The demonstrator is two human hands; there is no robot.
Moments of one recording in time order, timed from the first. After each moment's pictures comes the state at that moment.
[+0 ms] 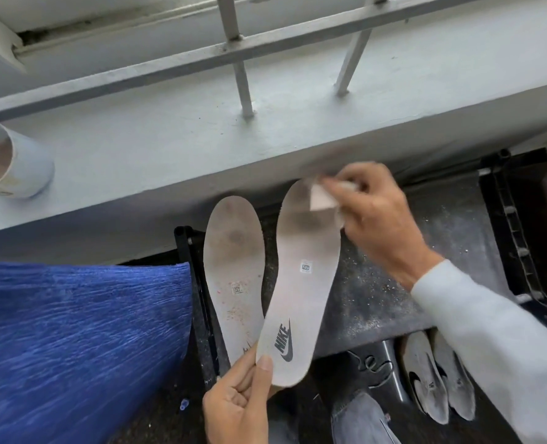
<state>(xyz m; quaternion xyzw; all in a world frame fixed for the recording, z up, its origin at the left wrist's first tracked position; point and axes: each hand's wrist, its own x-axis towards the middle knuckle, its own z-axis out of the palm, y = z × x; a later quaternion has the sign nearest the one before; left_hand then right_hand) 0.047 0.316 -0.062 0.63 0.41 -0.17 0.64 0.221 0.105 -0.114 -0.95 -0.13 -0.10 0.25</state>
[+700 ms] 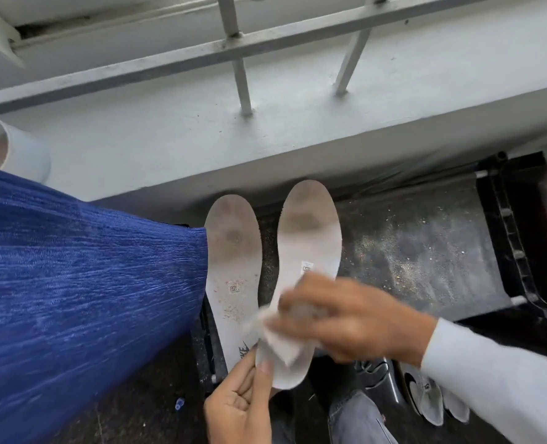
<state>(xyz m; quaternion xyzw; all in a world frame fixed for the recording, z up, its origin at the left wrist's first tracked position) 0.042 0.306 -0.064 0.62 0.43 -0.14 0.65 0.147 0.133 -0.082 -0.84 -0.43 0.08 0.33</state>
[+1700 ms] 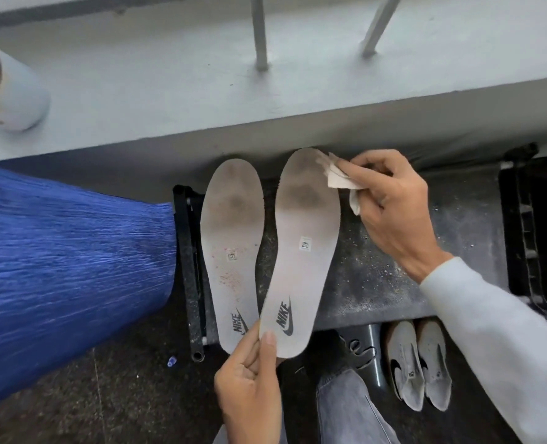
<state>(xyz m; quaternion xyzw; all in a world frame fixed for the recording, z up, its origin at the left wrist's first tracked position) 0.016 0.275 -0.088 0.62 0.47 -0.08 0.62 0.207 0.094 -0.126 -0.92 -0.07 -0.05 0.37</state>
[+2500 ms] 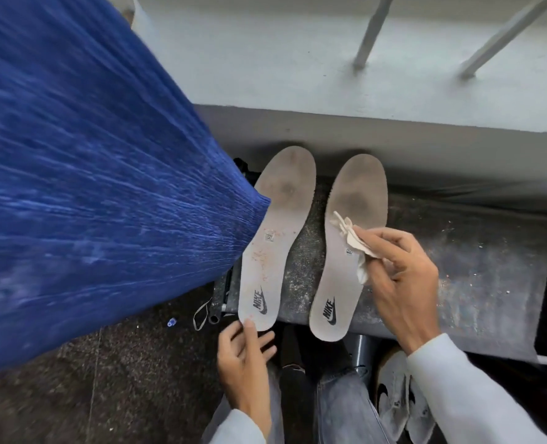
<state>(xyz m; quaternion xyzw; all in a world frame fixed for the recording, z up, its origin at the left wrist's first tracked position) -0.009 0.282 -0.120 0.50 0.65 0.02 0.57 0.136 0.140 -0.100 -0.85 0.04 0.07 0.52</state>
